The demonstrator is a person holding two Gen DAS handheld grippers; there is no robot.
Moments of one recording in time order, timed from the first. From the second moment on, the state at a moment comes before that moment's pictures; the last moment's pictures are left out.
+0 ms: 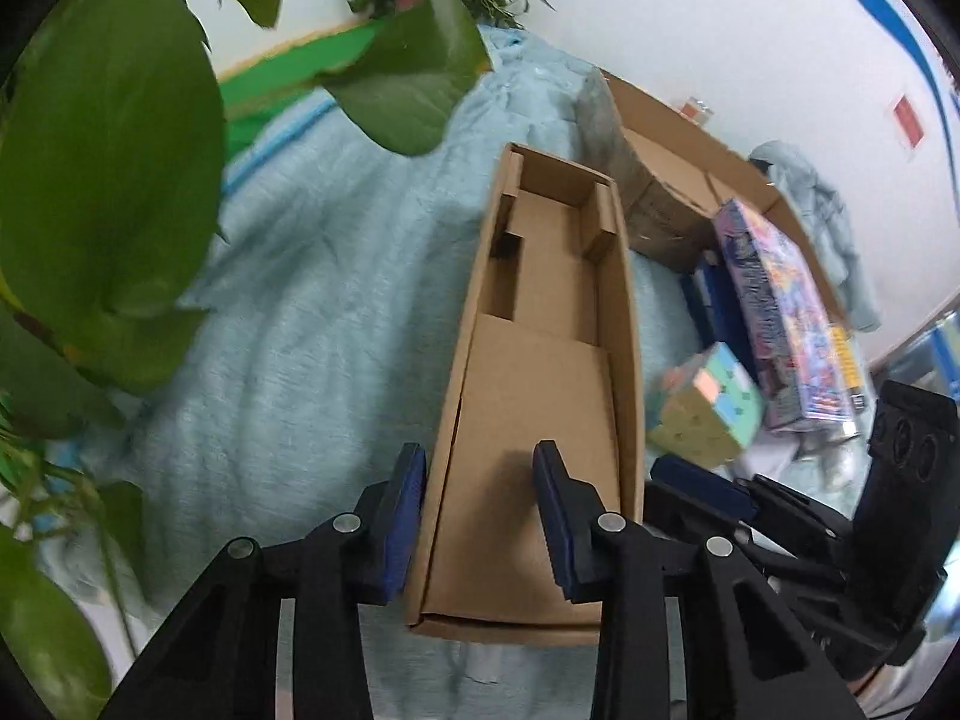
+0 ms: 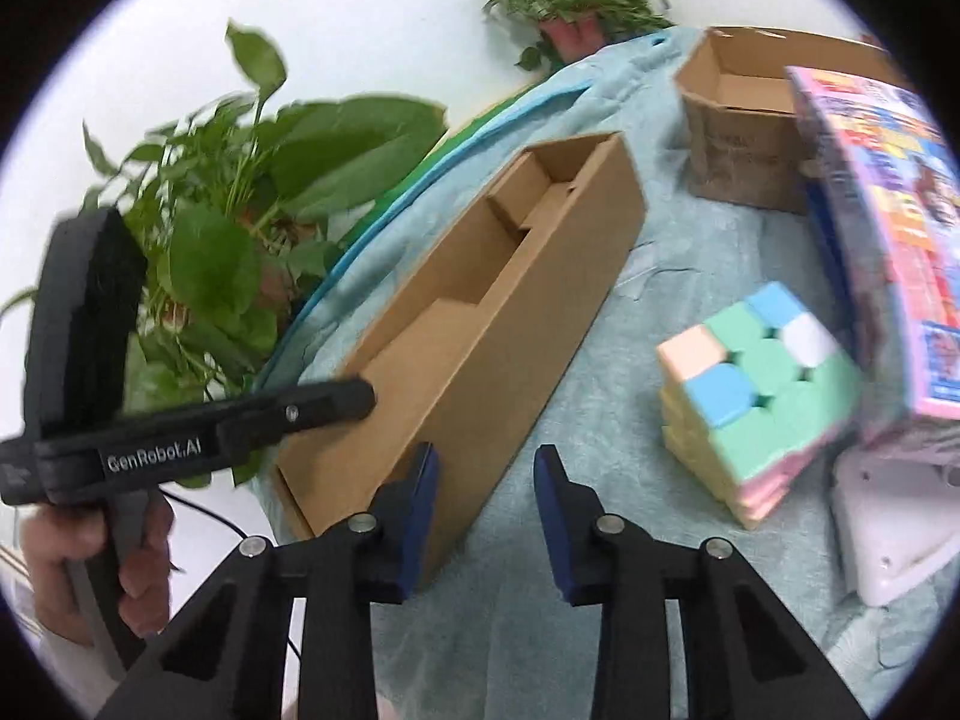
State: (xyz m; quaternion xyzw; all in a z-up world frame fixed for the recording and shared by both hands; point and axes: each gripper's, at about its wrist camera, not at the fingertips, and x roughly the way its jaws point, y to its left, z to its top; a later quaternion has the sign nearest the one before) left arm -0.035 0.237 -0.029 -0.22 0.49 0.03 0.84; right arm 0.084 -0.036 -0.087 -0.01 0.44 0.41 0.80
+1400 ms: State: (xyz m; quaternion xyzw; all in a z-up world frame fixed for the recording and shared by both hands) left arm -0.030 0.177 -0.005 -0.19 0.44 0.02 0.87; right arm 0.079 -0.059 -0.063 -0.05 0.41 0.38 0.83
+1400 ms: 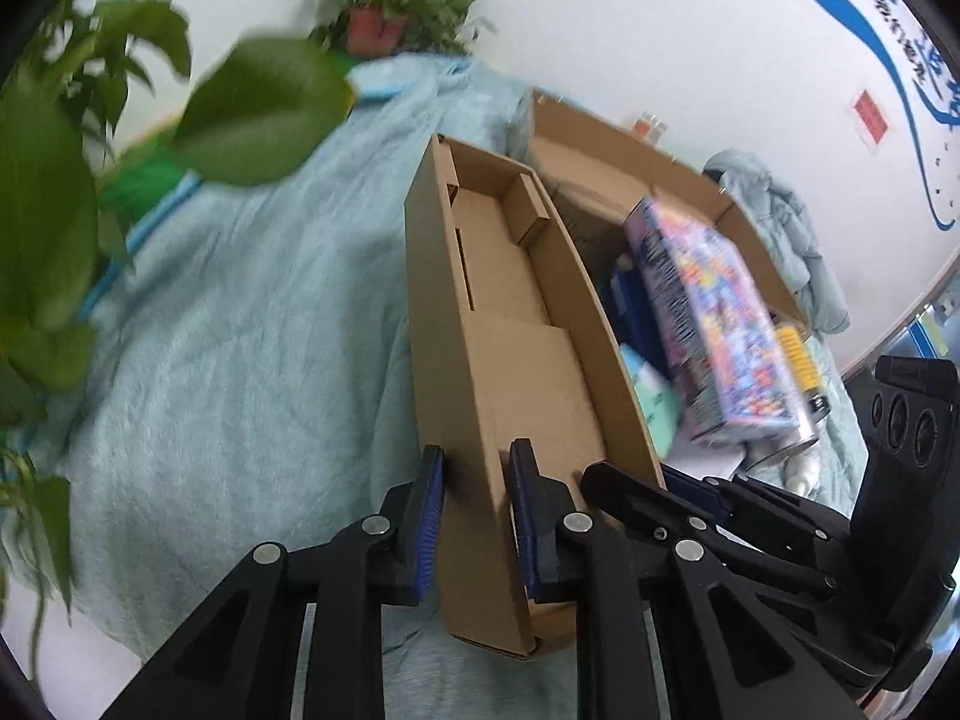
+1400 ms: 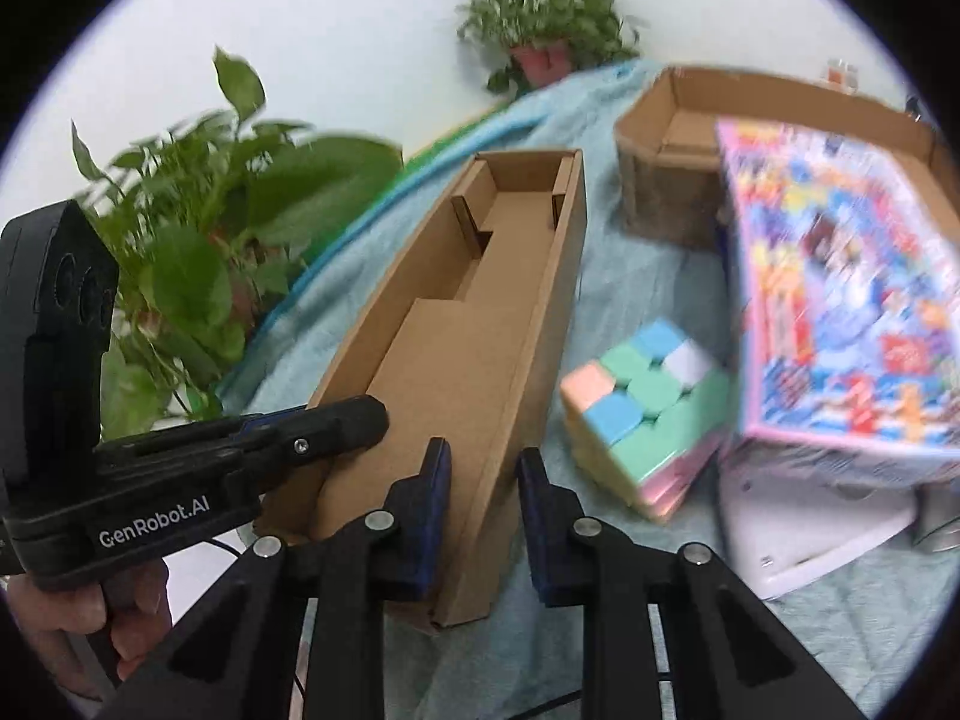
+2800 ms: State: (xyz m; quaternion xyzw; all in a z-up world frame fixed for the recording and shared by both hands) left arm 0.368 0.139 -0.002 -0.10 0.50 -0.05 0.86; right arm 0.372 -0.057 -0.002 0.01 0.52 0.25 0.82
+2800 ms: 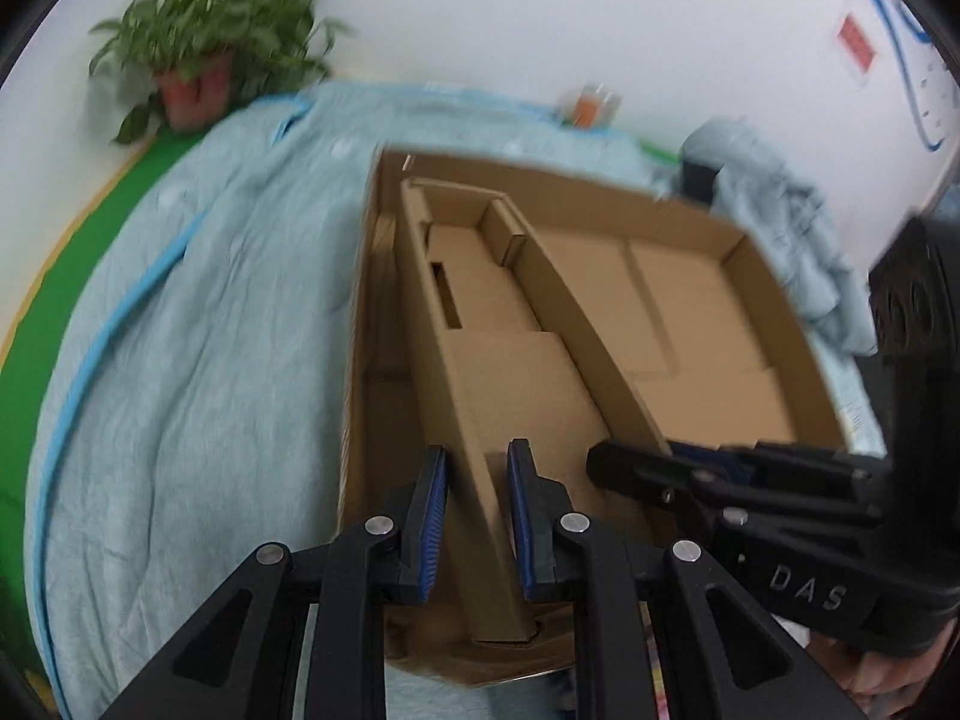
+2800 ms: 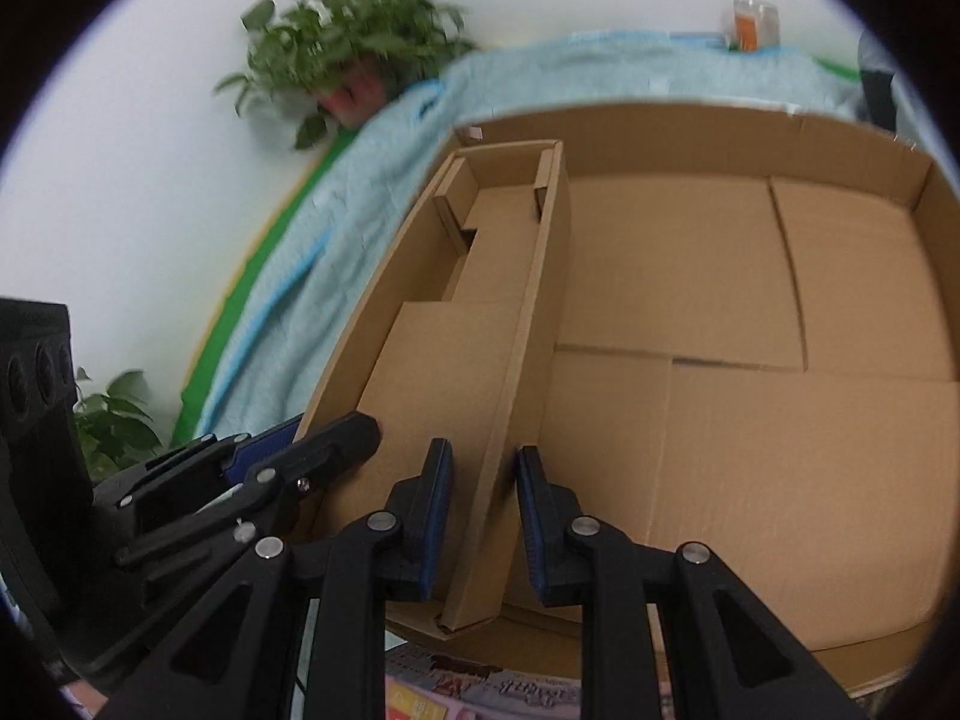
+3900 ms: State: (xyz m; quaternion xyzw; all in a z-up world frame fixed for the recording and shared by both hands) left arm 0.138 0.086 0.041 -0.03 0.33 0.05 0.94; right arm 0.197 -0.208 0.105 0.05 0.53 0.10 0.84
